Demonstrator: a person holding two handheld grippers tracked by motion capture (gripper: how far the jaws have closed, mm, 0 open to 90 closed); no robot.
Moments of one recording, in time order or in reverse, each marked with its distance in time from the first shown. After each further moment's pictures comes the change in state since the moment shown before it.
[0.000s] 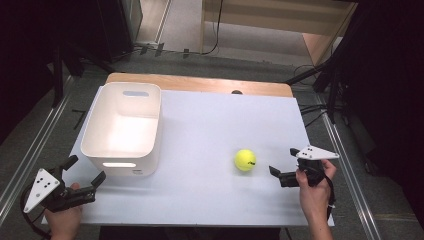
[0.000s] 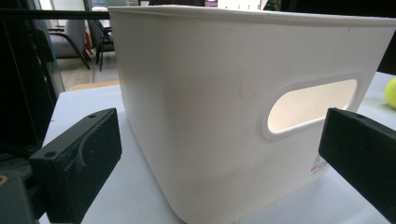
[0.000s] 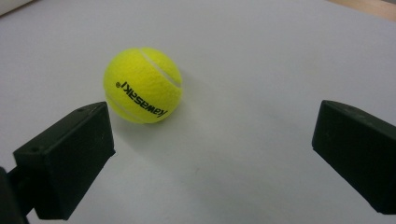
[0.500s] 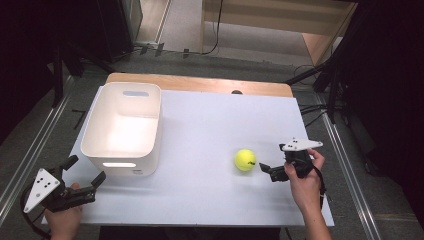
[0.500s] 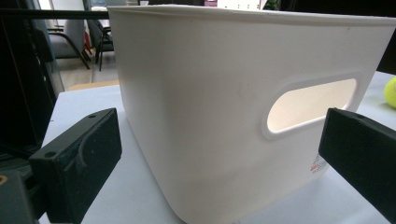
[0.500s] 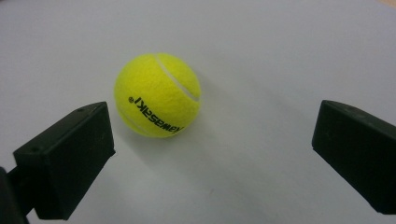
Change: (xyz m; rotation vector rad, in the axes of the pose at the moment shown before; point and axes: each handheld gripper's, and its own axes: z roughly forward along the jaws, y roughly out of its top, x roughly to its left) left arm 0.000 0.000 0.000 -0.002 -0.003 -0.002; right arm 0.008 0.025 0.023 0.091 0.044 -0.063
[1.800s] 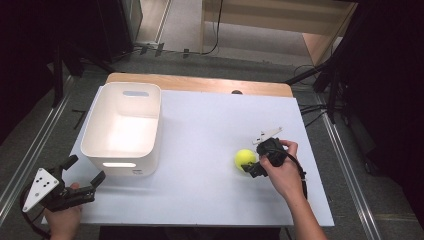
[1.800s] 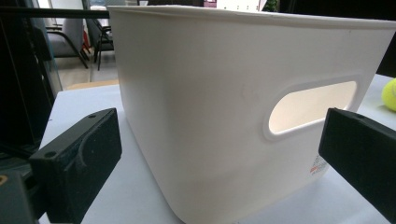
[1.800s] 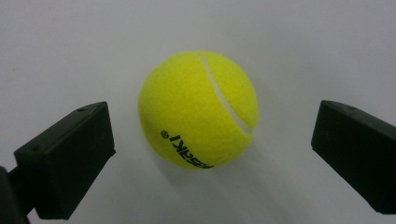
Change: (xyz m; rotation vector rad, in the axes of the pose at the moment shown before) left arm 0.001 0.000 0.000 -0.002 -0.005 -0.014; right arm 0.022 0.040 0.052 0.279 0.072 -0.107
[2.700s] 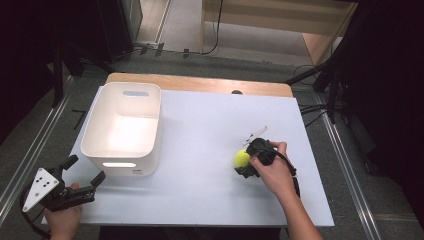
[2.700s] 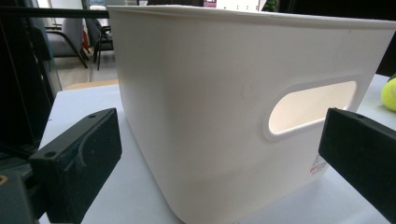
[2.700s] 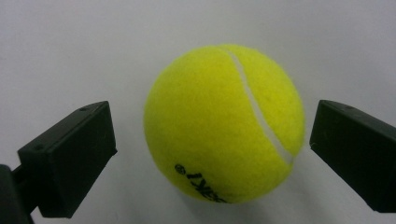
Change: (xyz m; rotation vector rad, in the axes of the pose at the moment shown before) left arm 0.000 0.000 0.000 0.001 -0.002 -0.001; right arm 0.005 0.011 0.027 0.113 0.045 -0.005
